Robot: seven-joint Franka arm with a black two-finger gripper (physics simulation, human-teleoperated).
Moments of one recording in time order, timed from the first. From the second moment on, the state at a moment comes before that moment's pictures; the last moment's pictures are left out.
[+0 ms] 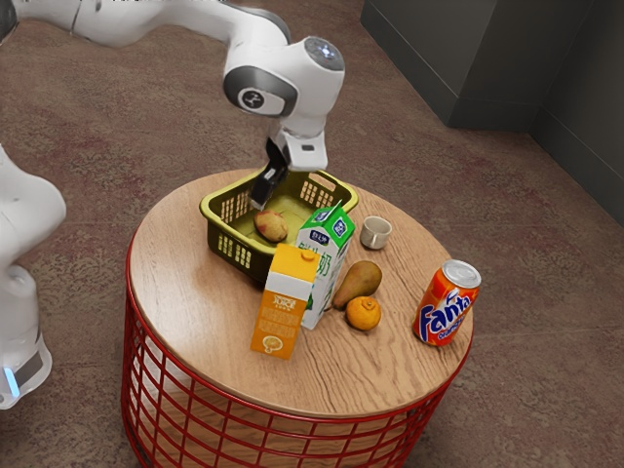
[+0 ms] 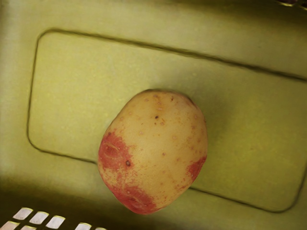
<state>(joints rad) -0.68 -0.37 0.64 -2.18 0.49 1.80 0.46</state>
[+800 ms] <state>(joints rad) -0.86 -0.36 0.90 -2.30 0.46 2.03 0.57</state>
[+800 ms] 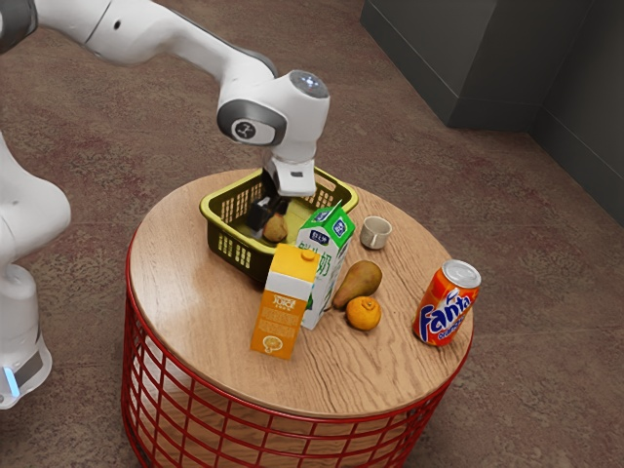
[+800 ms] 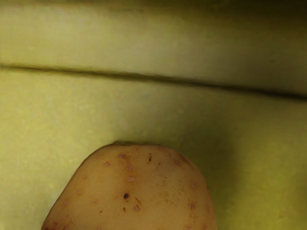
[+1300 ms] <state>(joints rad) -0.86 -0.36 0.94 -2.33 0.47 2.10 0.59</state>
